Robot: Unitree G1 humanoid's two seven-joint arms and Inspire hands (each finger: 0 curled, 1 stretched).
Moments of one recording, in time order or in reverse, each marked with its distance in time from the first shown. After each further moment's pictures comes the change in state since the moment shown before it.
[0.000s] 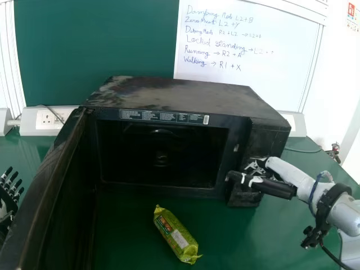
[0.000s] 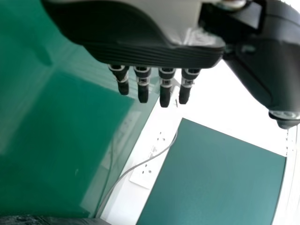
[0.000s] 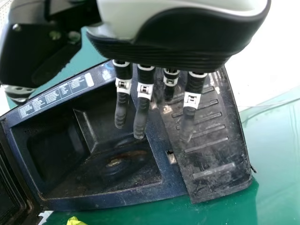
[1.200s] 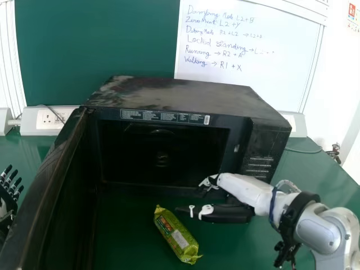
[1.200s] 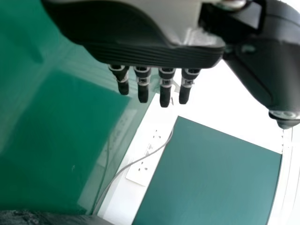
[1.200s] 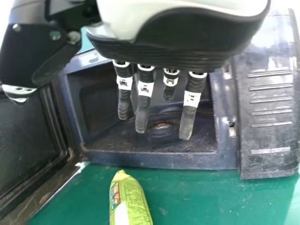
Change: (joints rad) left arm 0.002 -0.005 -0.006 -0.040 -0.001 0.010 0.018; right arm -0.243 -0.068 0.383 -0.265 -0.062 0.184 0.038
